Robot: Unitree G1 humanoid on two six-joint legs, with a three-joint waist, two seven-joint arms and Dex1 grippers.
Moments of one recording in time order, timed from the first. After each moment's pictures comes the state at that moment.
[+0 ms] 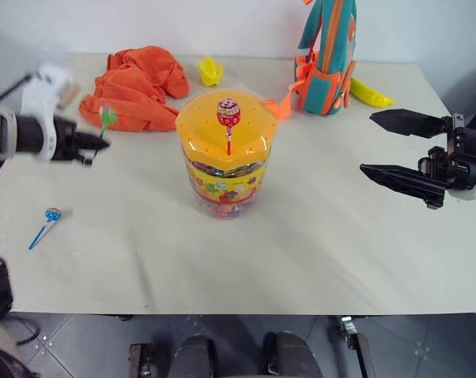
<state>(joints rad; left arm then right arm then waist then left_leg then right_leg) -0.85 1.22 -0.14 0.07 -0.28 1.33 -0.96 -0.50 -0.93 -0.37 -0.22 0.90 0.54 1.15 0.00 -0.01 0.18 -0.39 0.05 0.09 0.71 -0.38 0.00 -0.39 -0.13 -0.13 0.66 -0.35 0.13</state>
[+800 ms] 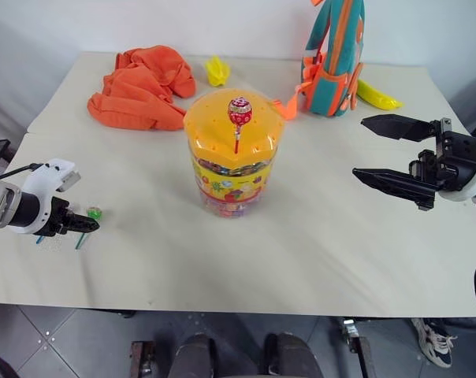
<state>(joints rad) -0.68 1.25 -0.14 0.05 -0.34 1.39 -0.91 -0.51 -0.90 -0.35 -0.21 0.88 0.53 1.17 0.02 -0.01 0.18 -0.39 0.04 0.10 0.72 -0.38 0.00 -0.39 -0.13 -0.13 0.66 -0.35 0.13</state>
